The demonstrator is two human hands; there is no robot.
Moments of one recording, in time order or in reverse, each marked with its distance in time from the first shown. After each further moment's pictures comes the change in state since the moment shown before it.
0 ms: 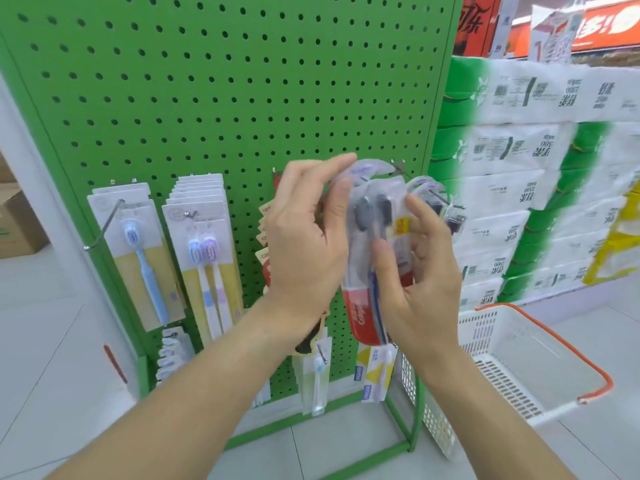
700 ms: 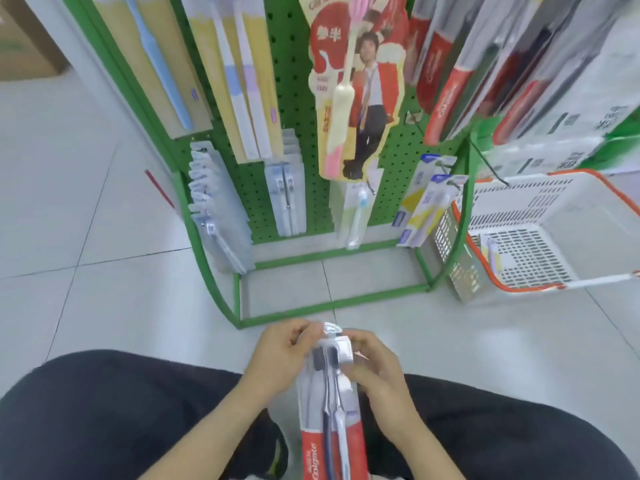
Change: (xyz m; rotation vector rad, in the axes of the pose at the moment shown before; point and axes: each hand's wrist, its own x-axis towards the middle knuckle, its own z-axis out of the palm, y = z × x) left_hand -0.324 -0.035 -0.142 0.114 -0.668 -1.358; right_hand -0.312 0.015 -0.041 0.429 -0.606 1.251
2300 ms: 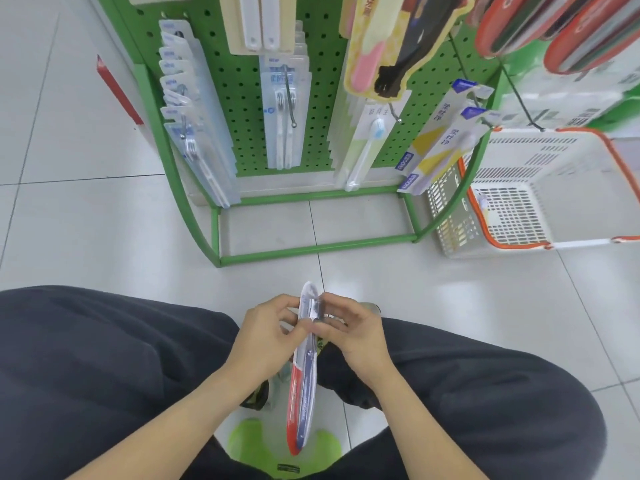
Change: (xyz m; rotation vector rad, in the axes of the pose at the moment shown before) left_hand -0.027 -0.057 0.014 0.042 -0.035 -0.111; right_hand 0.015 0.078 -0.006 -0.002 0.082 0.185
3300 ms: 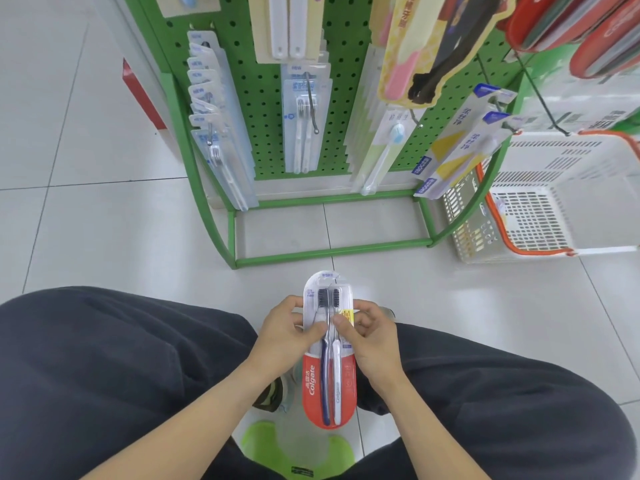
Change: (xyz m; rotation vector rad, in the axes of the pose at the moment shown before) left_hand 0.016 -0.017 0.007 -0.225 -0.048 -0.184; right_hand -0.002 0.001 0.009 -0.017 0.125 0.006
